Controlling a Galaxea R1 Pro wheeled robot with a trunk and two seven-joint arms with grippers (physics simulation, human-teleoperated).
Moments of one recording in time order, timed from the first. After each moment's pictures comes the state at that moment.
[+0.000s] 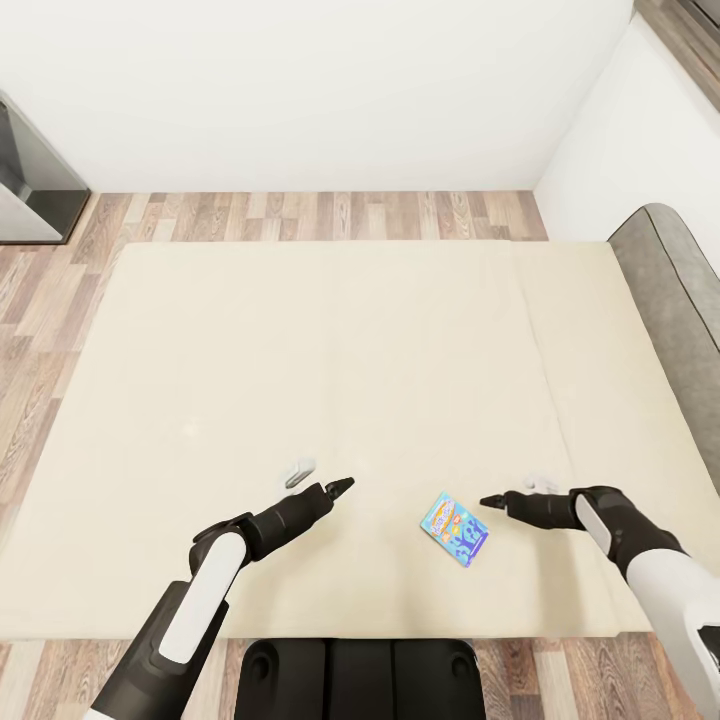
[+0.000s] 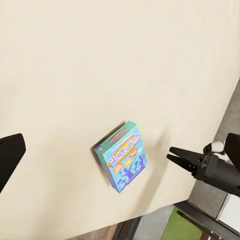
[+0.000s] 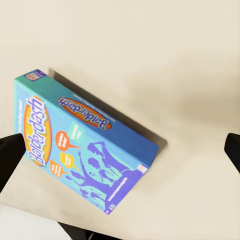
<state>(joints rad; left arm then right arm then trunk) -0.41 -0.03 -0.23 -1.44 0.99 0.66 0.15 -0.89 -0.30 -0.03 -0.41 -0.19 0.67 0.62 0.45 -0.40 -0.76</state>
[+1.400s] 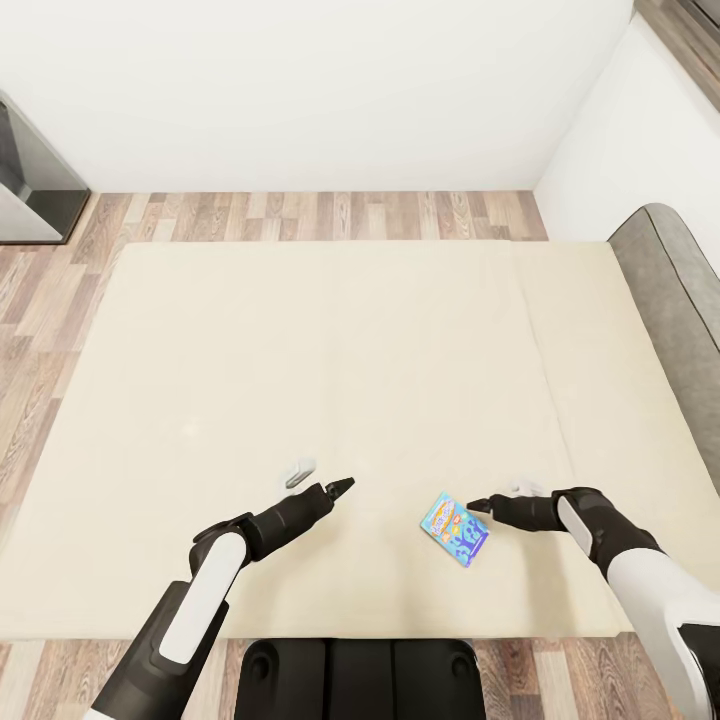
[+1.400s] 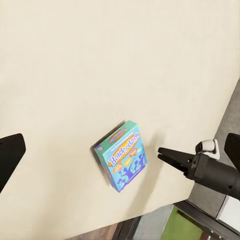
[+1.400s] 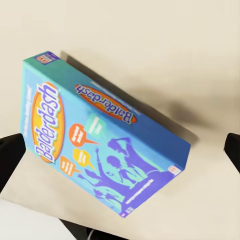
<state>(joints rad) -0.41 -0.03 -0.23 -1.44 0.99 0.66 0.15 -0.89 -0.25 -0.03 -0.40 -0.16 0.66 0.59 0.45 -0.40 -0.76</state>
